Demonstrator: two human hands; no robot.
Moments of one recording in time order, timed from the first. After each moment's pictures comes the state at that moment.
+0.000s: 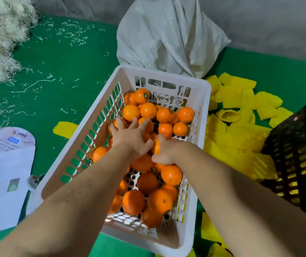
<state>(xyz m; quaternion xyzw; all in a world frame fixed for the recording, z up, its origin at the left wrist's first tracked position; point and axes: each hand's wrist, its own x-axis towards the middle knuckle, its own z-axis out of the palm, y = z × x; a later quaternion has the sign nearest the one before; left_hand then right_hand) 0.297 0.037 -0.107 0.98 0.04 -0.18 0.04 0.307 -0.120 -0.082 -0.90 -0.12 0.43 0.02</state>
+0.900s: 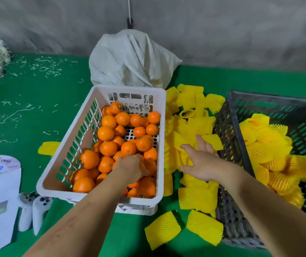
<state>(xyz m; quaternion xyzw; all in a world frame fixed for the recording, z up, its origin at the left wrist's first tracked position) 0.185 -0.028 -0.081 0.96 -0.05 -0.25 0.12 0.162 -0.288 -0.033 -0.96 -0.02 0.24 0.15</state>
